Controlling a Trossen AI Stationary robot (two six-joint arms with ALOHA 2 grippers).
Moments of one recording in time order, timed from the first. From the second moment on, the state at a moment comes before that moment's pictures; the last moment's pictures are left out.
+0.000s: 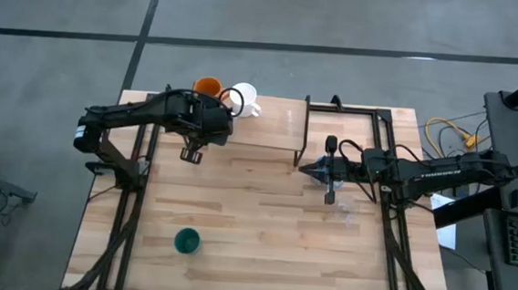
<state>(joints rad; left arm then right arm) 0.13 1.54 1.76 -1.57 -0.39 0.41 0.05 0.97 0.53 0.39 0.05 -0.18</state>
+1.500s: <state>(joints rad) 0.14 1.54 1.70 -1.57 -0.42 0.43 0.05 0.97 0.53 0.39 0.05 -0.18</state>
